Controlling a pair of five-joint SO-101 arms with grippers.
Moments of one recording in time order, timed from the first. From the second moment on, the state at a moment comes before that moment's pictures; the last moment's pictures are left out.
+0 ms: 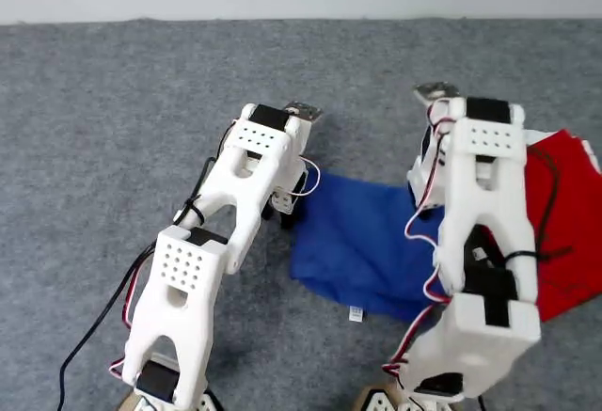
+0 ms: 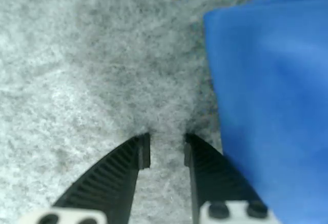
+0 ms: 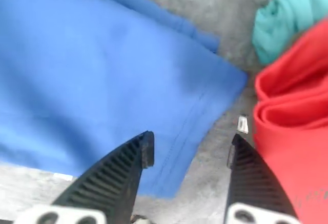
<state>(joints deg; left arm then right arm) 17.4 53.0 -35.5 97.8 3.6 4.9 12.7 -6.7 95.8 13.8</state>
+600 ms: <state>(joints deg) 17.4 53.0 -35.5 97.8 3.6 9.8 32.8 -14.7 100.4 17.7</state>
